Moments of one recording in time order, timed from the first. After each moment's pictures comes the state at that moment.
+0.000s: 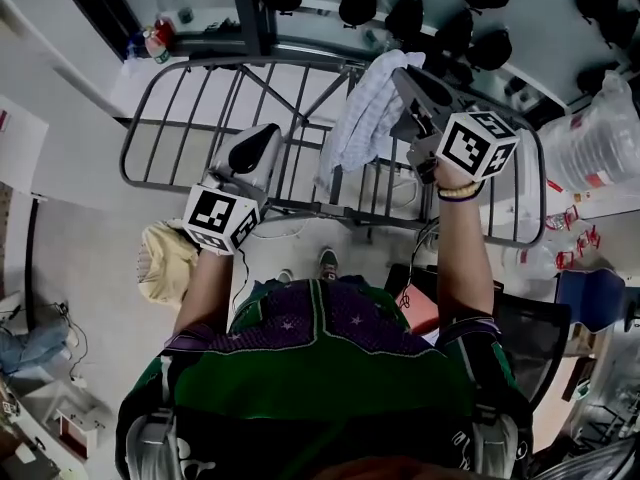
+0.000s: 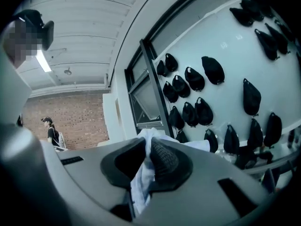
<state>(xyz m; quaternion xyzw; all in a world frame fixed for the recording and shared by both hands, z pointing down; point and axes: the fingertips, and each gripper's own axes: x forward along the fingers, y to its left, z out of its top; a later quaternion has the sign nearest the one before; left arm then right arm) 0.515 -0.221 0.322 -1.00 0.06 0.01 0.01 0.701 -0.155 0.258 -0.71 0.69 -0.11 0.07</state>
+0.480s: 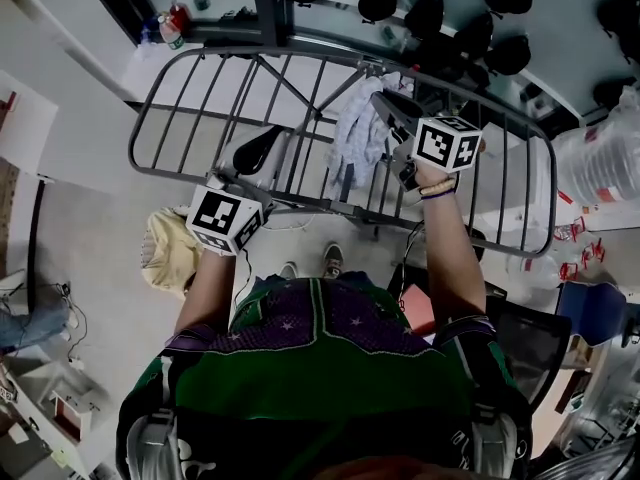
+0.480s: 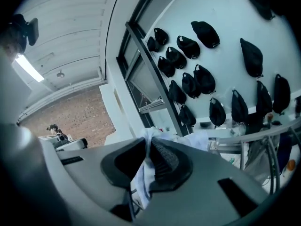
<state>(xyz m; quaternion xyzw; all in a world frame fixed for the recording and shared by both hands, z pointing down) 0.501 -0.230 0.336 -1.00 0.08 -0.01 0.01 0.687 -0.201 0.376 -0.67 0.71 -0.23 0.06</state>
